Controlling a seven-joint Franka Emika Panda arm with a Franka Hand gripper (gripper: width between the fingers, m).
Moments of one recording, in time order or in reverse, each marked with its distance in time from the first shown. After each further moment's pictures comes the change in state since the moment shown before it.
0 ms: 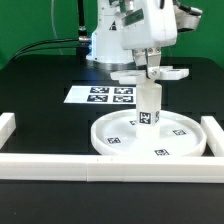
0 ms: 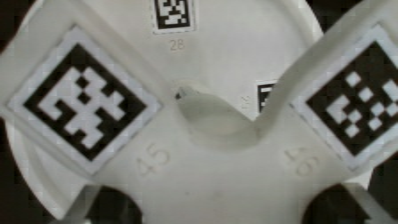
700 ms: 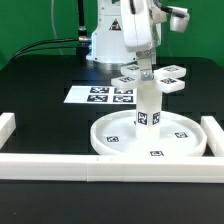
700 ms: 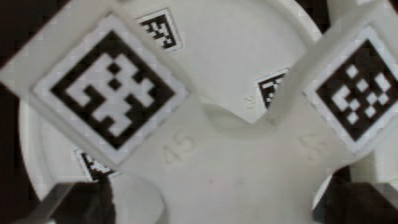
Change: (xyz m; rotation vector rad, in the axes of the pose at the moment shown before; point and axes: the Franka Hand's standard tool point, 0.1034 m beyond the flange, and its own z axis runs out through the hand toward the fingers) arm 0.000 -0.002 0.000 0.007 -0.007 0.280
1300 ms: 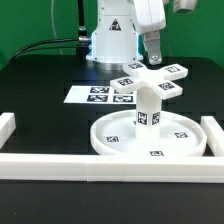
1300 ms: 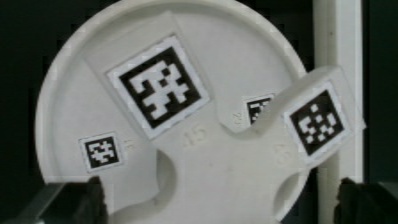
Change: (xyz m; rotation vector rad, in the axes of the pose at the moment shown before) arm -0.010 -0.004 -0.023 -0.016 -0.047 -0.130
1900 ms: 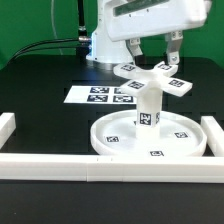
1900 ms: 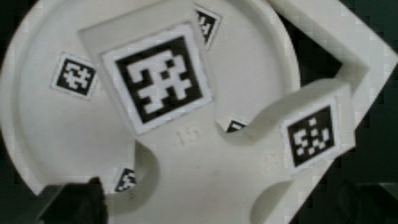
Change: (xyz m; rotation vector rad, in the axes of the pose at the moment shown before) arm -0.002 -0.002 0.004 -0.028 0.015 -0.736
